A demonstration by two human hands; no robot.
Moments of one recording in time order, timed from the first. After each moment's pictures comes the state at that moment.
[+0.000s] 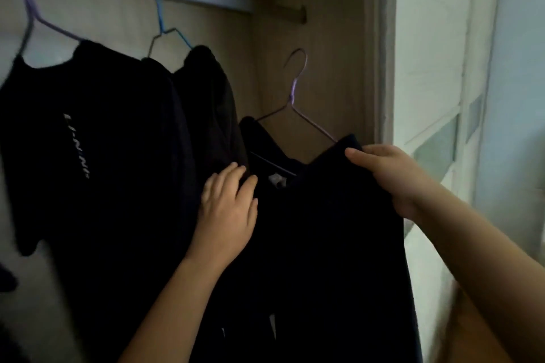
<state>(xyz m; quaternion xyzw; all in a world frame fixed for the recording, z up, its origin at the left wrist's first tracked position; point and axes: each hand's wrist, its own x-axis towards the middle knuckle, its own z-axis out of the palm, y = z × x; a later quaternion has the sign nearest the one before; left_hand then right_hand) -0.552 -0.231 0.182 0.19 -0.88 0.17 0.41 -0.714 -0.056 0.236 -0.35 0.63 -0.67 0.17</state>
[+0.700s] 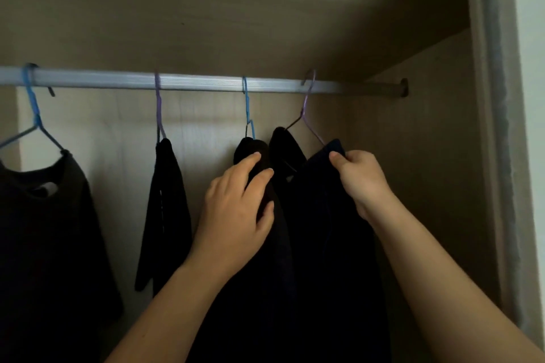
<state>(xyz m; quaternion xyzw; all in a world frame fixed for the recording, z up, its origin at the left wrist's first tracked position) -0.550 -0.241 0.308 0.30 -0.77 0.29 0.48 -0.739 -0.218 0.352 -0.49 0.54 -0.67 0.13</state>
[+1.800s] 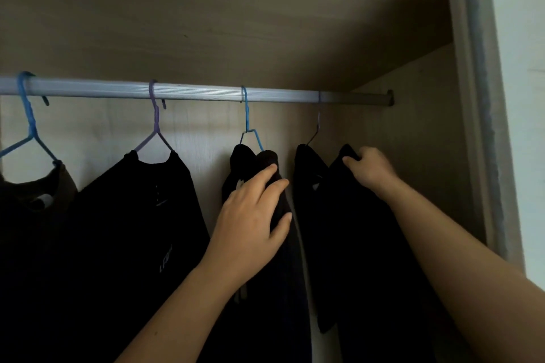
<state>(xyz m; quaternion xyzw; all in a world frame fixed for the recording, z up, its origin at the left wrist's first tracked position) -0.547 -0.241 0.308 0.26 -0.82 0.22 0.45 -0.783 -0.240 0.376 -0.50 0.71 -0.50 -0.02</state>
